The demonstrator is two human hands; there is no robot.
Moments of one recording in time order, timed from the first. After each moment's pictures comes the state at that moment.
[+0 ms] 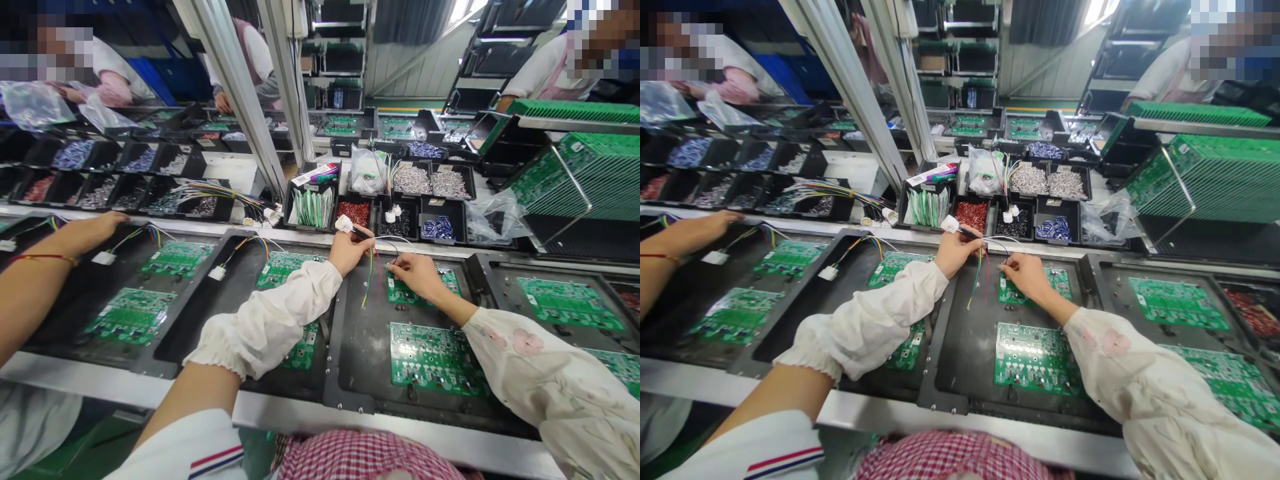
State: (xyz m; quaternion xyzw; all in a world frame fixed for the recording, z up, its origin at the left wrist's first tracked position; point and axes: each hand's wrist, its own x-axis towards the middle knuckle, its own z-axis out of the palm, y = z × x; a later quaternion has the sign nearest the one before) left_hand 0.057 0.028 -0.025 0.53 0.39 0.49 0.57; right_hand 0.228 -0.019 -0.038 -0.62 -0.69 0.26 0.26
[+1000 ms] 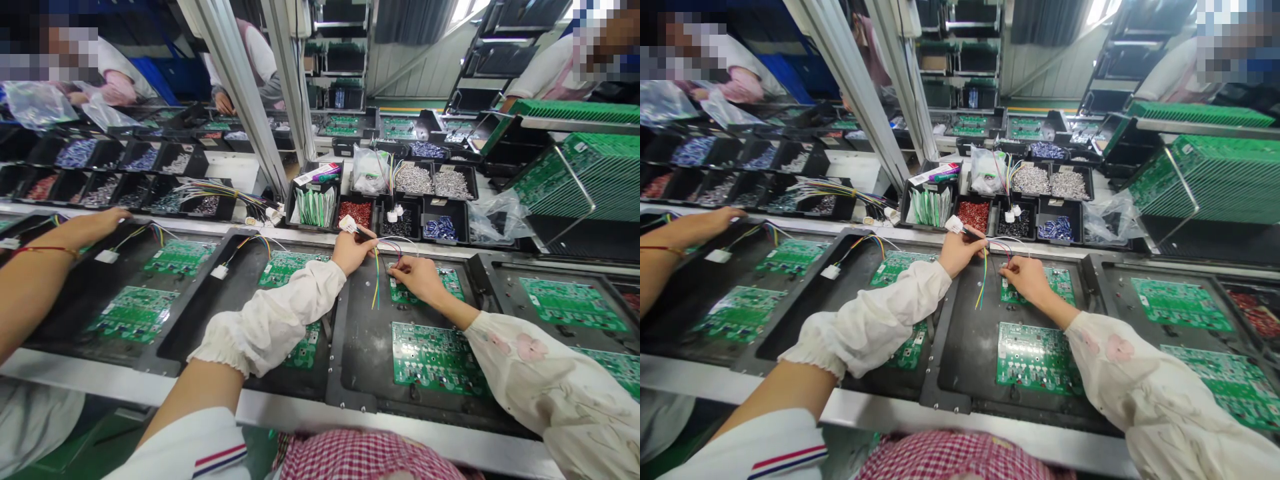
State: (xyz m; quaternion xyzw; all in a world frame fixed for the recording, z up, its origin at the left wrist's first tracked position) left_hand 0.058 0.028 -0.029 0.54 0.42 0.49 0.55; right_hand 0.225 -0.027 -0.032 -0.64 -0.68 0.25 0.23
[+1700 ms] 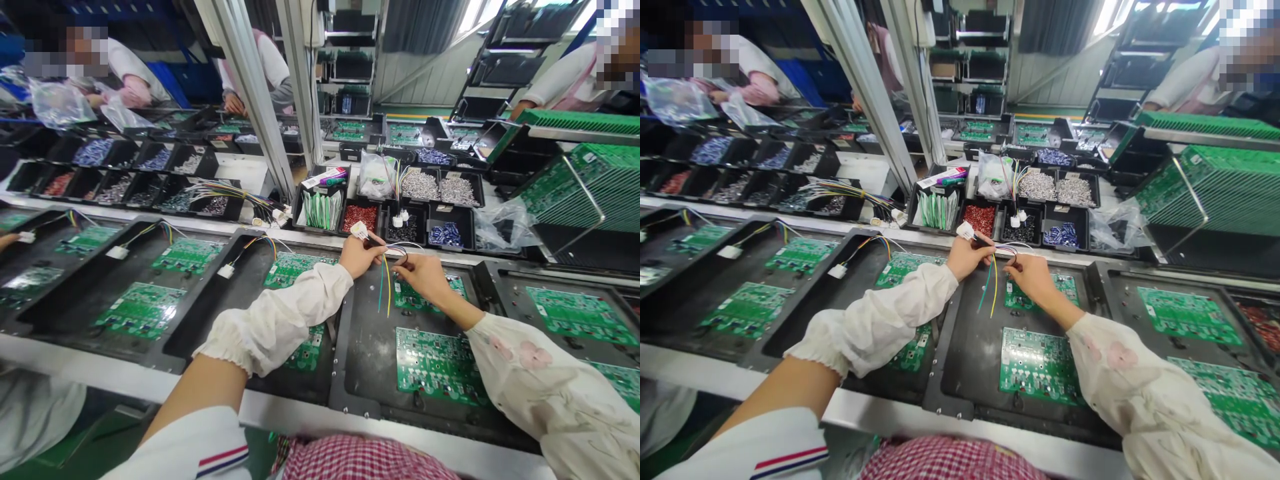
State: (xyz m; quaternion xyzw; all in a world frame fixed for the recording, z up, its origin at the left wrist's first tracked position) left_hand 0.061 0.027 -0.027 0.55 0.41 0.47 0.56; right_hand 0.221 -0.016 -0.030 -0.61 -0.73 0.20 0.25
